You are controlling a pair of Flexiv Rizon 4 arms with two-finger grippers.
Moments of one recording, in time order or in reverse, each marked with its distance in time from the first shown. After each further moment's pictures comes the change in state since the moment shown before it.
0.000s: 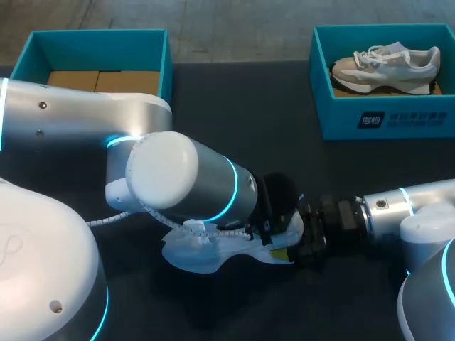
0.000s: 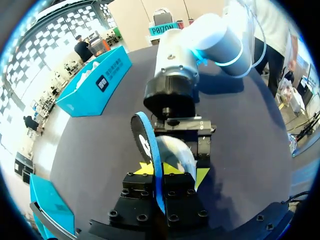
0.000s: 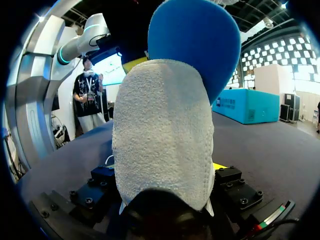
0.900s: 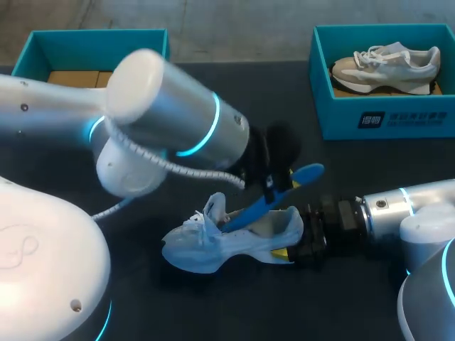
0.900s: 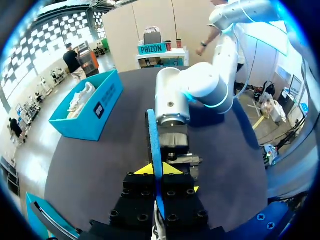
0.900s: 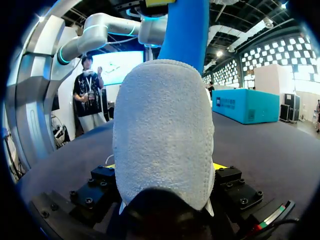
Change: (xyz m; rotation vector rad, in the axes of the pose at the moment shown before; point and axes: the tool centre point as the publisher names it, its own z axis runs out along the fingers) left arm -0.031 -0.066 -0.053 0.117 0.188 -0.003; right arm 0.000 0.000 0.000 0.000 0.000 0.000
